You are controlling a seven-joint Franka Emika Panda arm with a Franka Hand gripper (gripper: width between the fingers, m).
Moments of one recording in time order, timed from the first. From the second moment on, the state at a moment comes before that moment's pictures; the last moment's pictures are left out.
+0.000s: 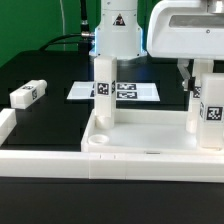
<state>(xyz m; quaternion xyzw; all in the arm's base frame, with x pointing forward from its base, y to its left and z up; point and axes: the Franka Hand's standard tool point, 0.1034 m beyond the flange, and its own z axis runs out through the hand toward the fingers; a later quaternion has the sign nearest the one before) 0.626 0.106 0.109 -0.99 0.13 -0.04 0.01</state>
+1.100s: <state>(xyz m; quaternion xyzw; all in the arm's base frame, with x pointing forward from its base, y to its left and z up) 0.628 0.098 0.109 -1.00 0.07 -0.04 0.01</state>
